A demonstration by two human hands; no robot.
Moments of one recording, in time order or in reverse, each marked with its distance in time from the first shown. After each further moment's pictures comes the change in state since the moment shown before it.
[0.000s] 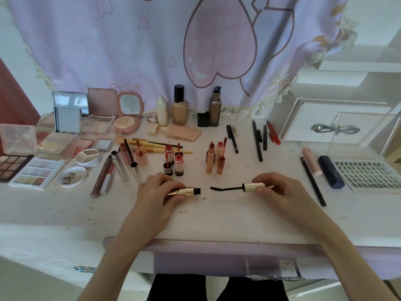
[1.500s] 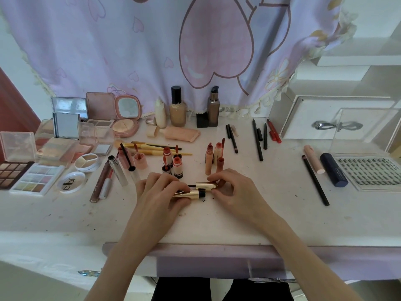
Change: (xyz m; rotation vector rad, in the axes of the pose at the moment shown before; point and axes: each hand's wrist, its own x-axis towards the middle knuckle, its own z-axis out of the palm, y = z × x) left_hand 0.002 0.009 0.004 0.200 0.062 0.145; right_hand 0.029 -0.025 0.070 -0.217 -0.041 -0.257
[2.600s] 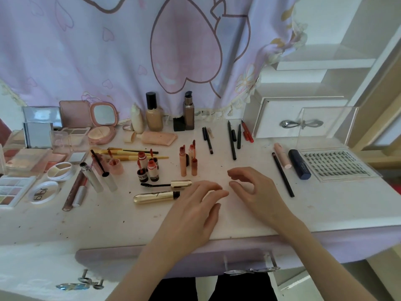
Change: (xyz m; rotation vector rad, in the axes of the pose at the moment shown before) left_hand 0.011 0.080 0.030 -0.170 -0.117 0.317; right_hand -0.044 0.030 -0.055 0.002 0.193 0.121
